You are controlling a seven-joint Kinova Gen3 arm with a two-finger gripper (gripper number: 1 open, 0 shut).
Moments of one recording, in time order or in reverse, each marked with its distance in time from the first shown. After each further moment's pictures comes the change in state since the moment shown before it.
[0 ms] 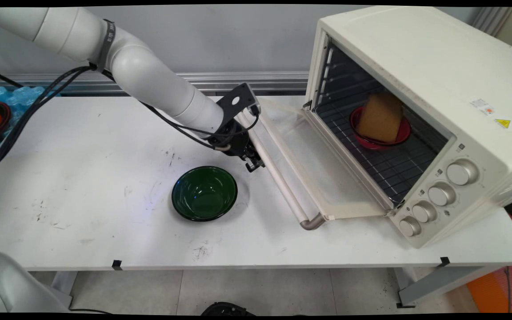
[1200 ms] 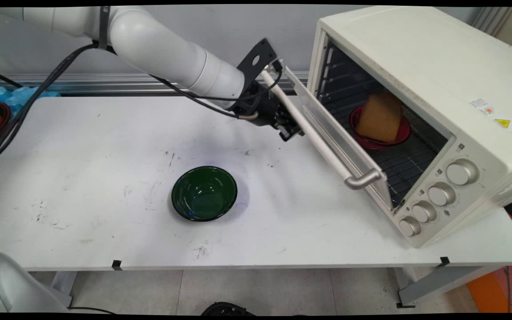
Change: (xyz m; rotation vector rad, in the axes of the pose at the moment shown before) arm 0.066 0.008 -0.032 -0.029 0.236 0.024
